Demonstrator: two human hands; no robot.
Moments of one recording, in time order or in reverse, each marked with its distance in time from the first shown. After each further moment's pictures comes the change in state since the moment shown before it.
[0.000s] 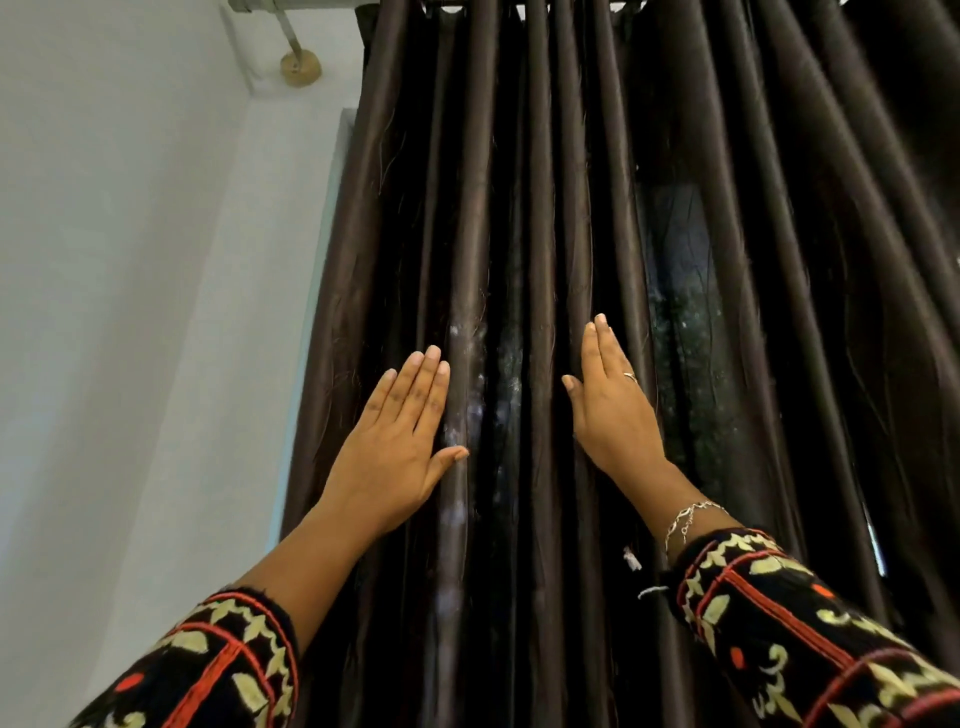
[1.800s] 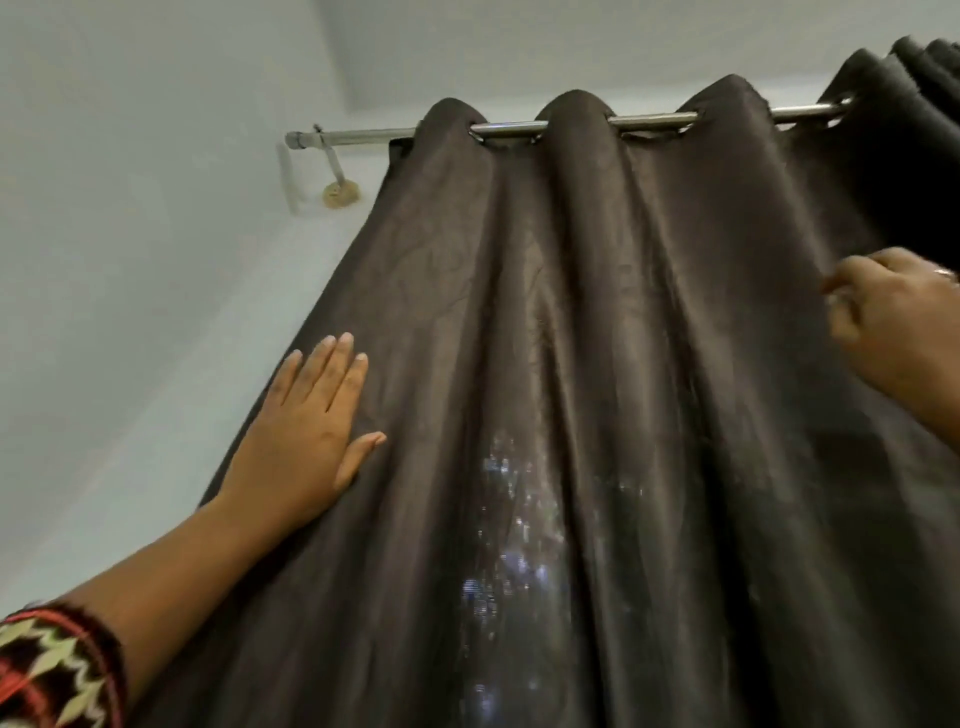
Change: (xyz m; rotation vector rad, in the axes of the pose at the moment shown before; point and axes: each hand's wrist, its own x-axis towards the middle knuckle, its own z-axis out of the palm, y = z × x) left_hand 0.111 -0.042 0.061 0.237 0.150 -0.241; right_hand 0.151 0.177 -0.092 -0.364 0.473 0.095
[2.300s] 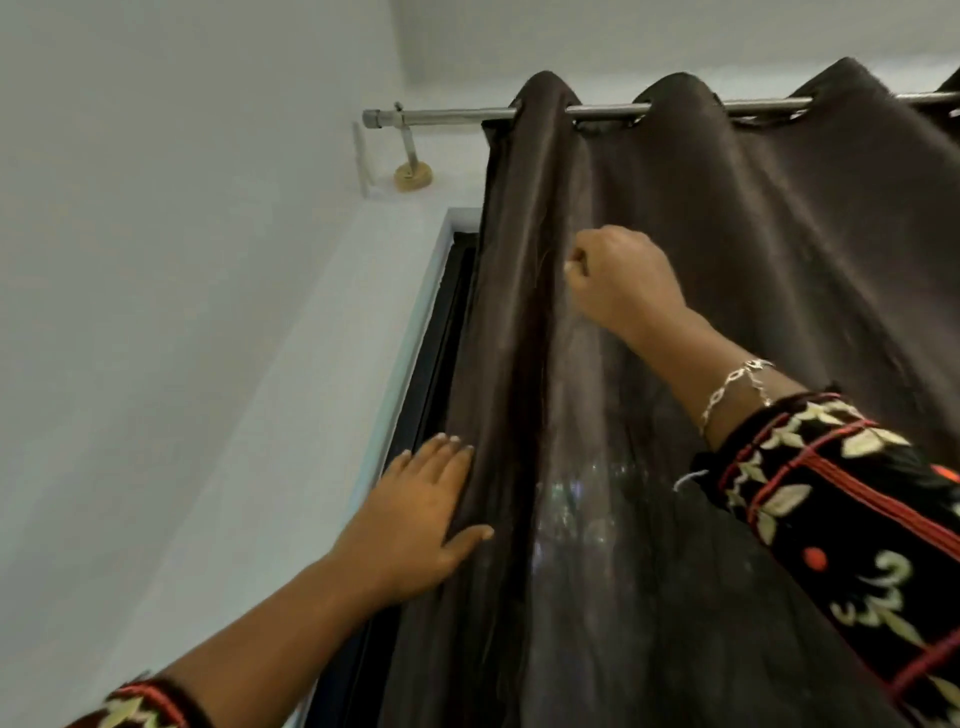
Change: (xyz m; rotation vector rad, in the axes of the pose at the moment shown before) left_hand -0.062 -0.087 0.042 -0.374 -0.308 0.146; right_hand -0.002 -0.329 0.015 0.324 -0.163 -0.298
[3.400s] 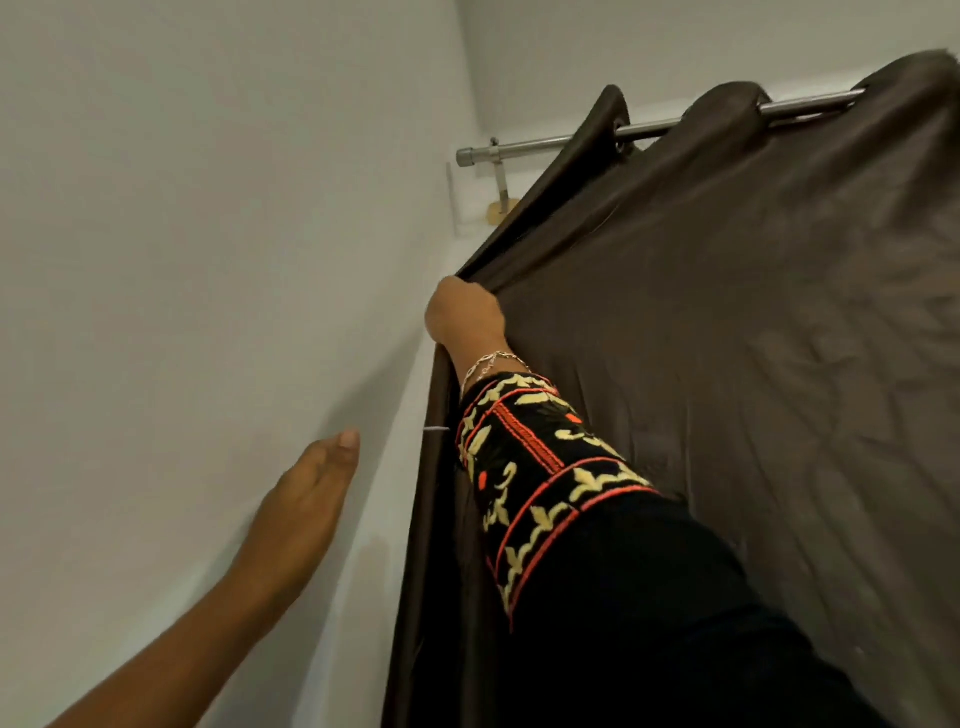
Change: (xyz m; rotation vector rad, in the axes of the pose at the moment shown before) left_hand -0.038 -0.228 -0.008 -0.875 0.495 -0.508; right_hand 0.093 -0.253 0.188 0.307 -0.216 0.137
